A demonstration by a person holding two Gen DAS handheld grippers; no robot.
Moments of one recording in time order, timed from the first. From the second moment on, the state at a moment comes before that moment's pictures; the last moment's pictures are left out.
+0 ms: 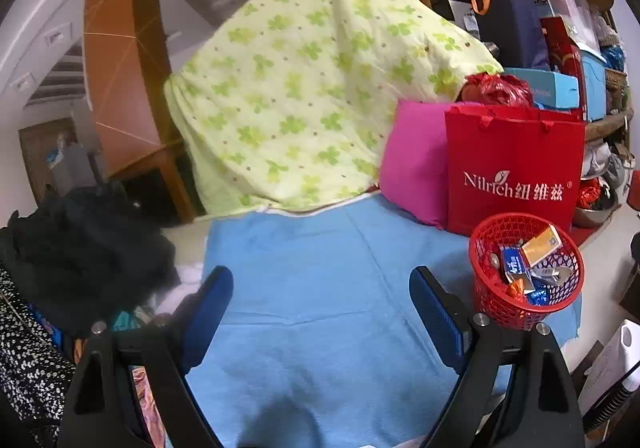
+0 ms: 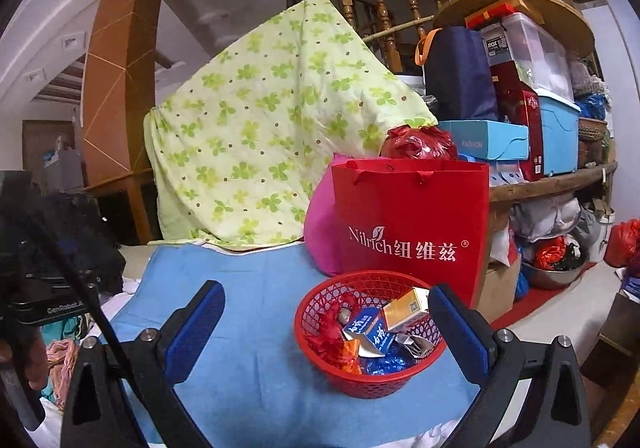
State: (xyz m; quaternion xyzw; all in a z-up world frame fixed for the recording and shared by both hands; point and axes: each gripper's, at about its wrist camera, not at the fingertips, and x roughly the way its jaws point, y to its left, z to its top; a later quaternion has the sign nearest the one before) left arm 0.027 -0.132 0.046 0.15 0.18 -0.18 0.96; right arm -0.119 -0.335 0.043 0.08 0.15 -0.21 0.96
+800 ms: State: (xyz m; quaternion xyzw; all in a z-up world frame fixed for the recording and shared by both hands) left arm -0.001 -0.118 0.057 0.15 0.18 -0.20 0.95; right arm -0.137 -0.290 0.058 0.03 0.17 -0.22 0.96
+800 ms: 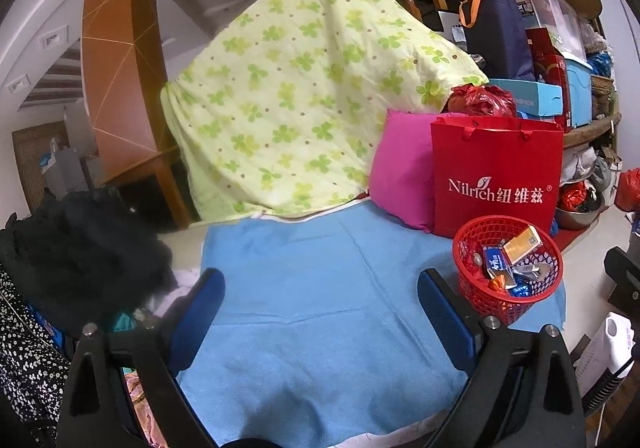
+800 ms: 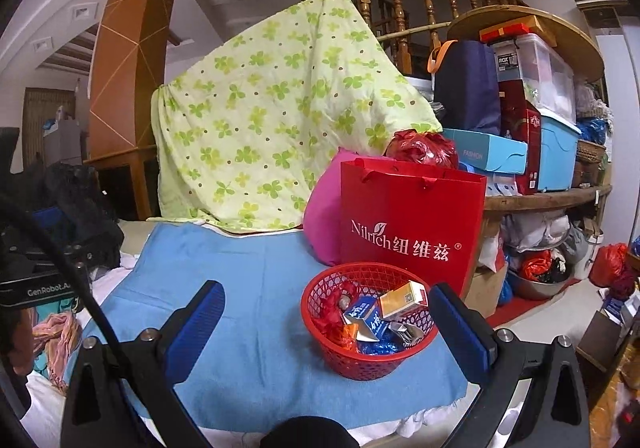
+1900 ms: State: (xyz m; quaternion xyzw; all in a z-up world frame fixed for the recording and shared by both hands) left arm -0.009 -0.138 0.036 0.18 0.20 -0.23 0.93; right arm -0.133 -0.313 0.051 0.06 0.22 -0.26 0.94
